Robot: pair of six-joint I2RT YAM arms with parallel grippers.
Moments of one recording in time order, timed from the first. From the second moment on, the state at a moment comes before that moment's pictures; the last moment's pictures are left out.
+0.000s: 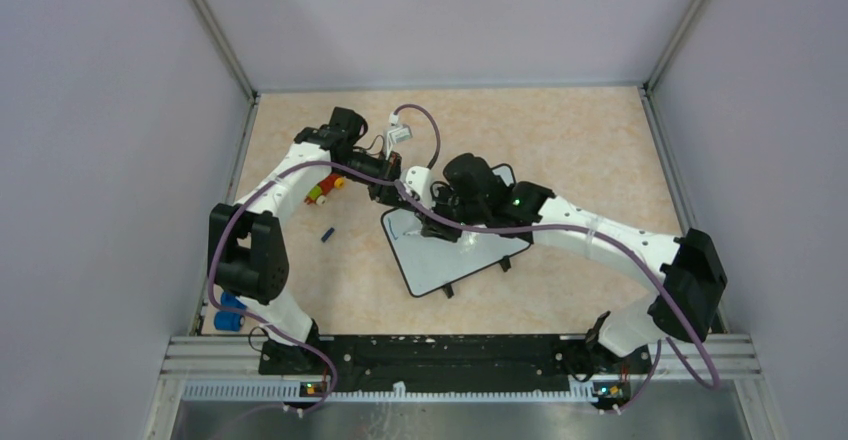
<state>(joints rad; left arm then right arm) -0.28 1.68 1.35 -0.89 1.09 0.38 0.96 1.47 1.23 -0.43 -0.25 -0.27</state>
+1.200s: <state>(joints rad) -0.28 1.68 1.35 -0.89 1.09 0.38 0.95 1.51 1.28 -0.42 -0.26 -0.24</state>
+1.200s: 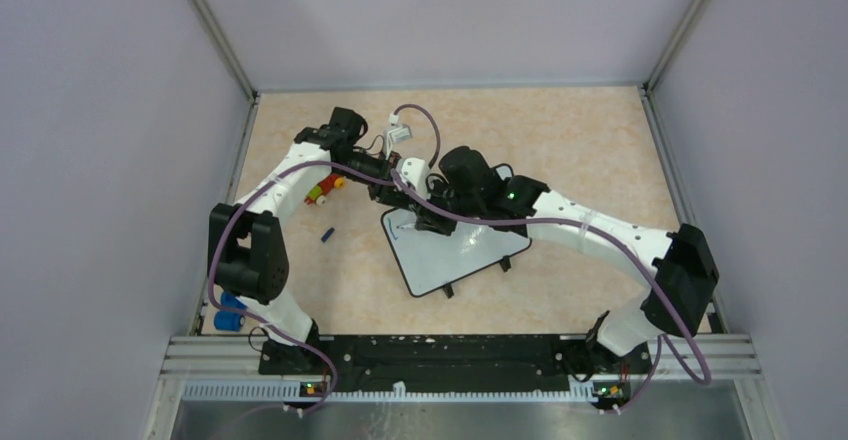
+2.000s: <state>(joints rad) -0.28 1.68 1.35 -0.89 1.08 0.38 0.95 1.50 1.25 -0.44 -0.26 -0.25</state>
